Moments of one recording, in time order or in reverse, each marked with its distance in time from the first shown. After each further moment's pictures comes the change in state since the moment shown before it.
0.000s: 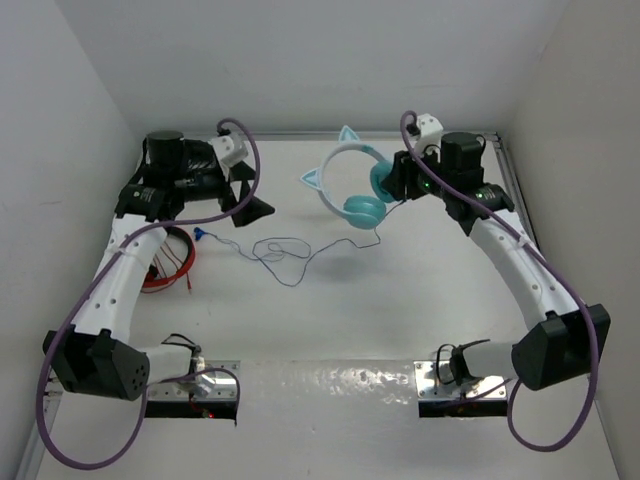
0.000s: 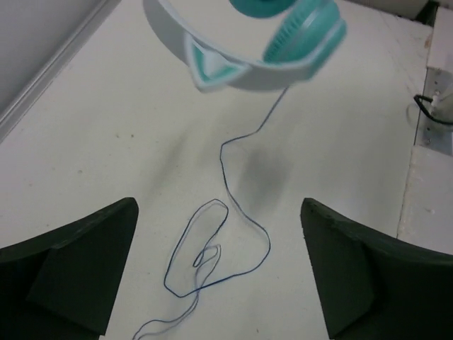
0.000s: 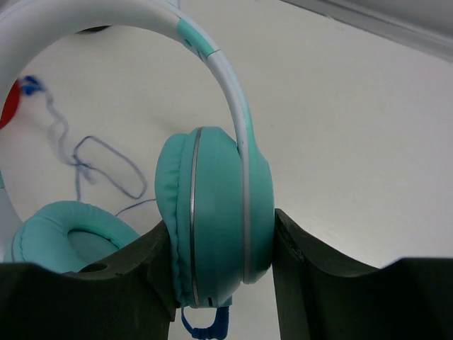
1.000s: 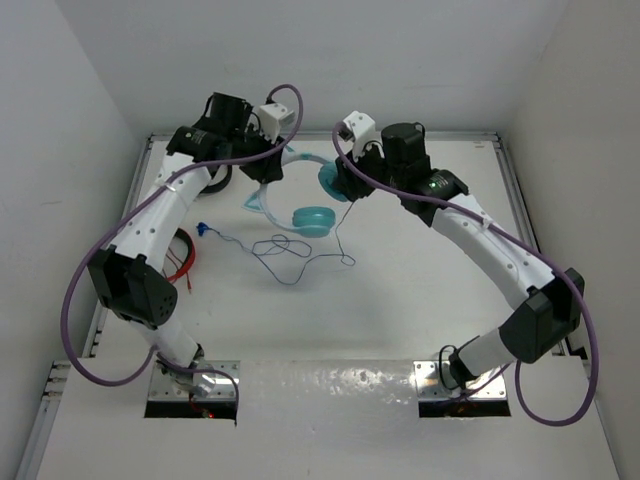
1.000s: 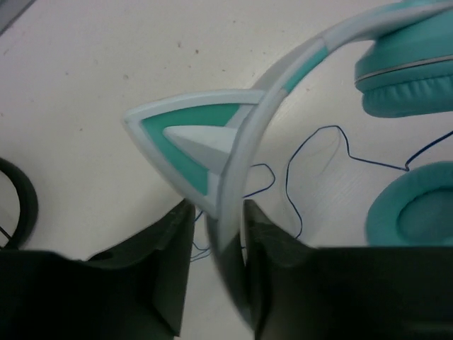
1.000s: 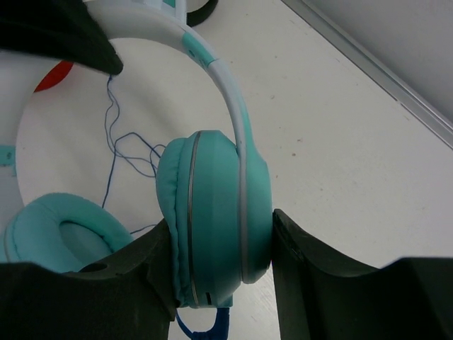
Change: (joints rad) left arm -0.187 0.440 0.509 -0.286 -0.607 -0.175; right arm 0.317 0.170 0.219 -0.010 0.032 -0.185
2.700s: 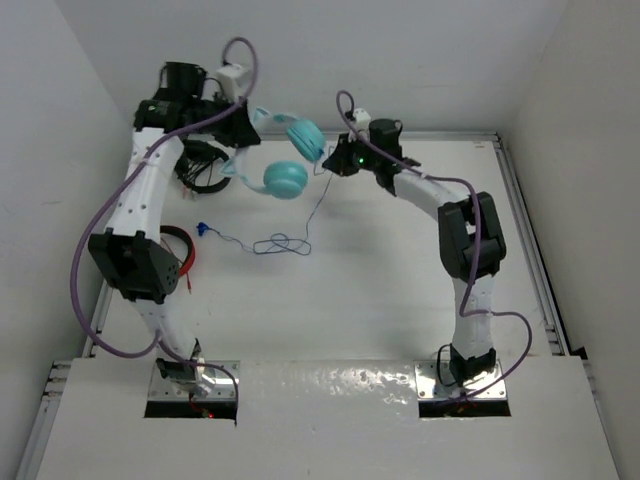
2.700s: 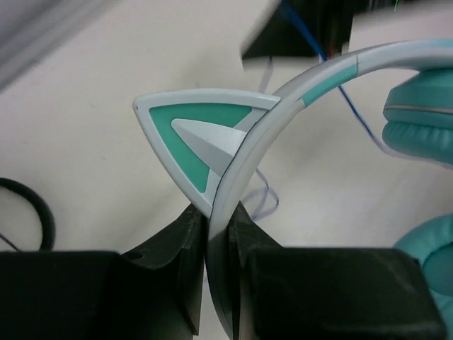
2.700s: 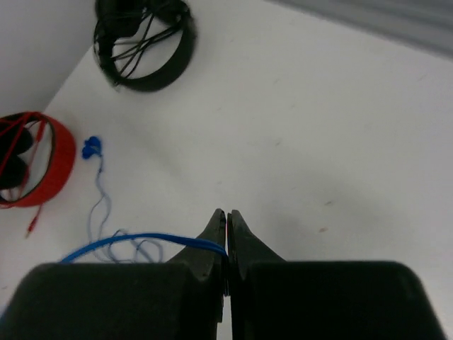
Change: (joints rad) left arm 0.217 0.150 0.282 -0.026 0.294 -0.115; right arm -0.177 0.616 0.142 0.539 -0.287 0.426
